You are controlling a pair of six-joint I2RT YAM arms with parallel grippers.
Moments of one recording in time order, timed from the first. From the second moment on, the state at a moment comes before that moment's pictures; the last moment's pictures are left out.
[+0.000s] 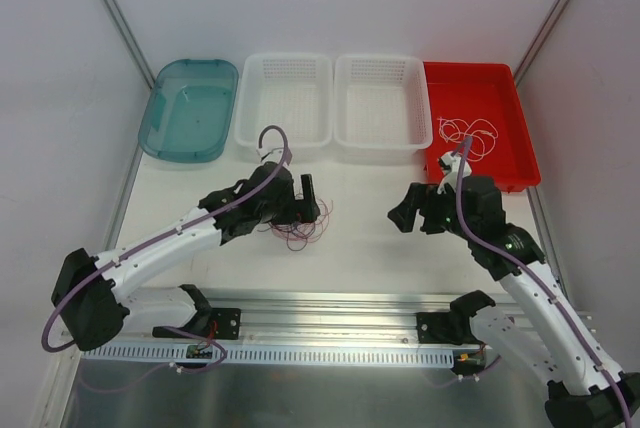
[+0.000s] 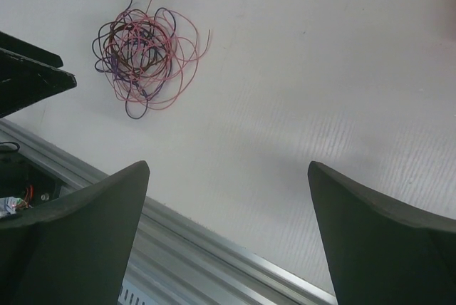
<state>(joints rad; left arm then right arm) -0.81 1.21 0.89 -0.46 -0.14 -0.73 0.43 0.69 0.74 -0.62 -0.17 0.40</state>
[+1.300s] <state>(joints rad) -0.81 1.47 0.95 -0.48 -0.20 -0.72 0.68 1.14 0.79 -0.36 -0.14 0.47</state>
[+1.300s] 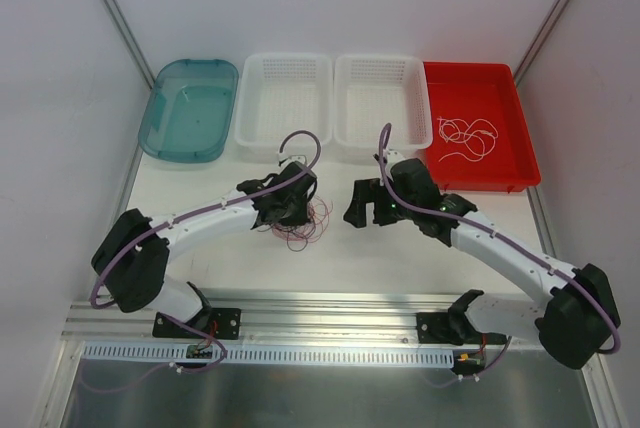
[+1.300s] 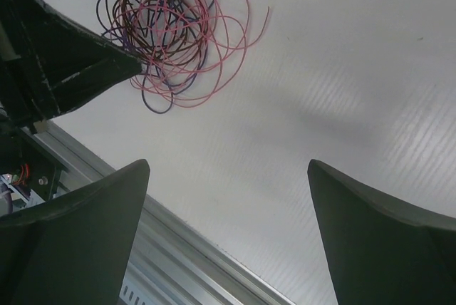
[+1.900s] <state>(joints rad) -0.81 1.17 0.95 -0.53 -0.10 -0.66 0.81 1.67 1.08 -0.16 -0.15 0.56</state>
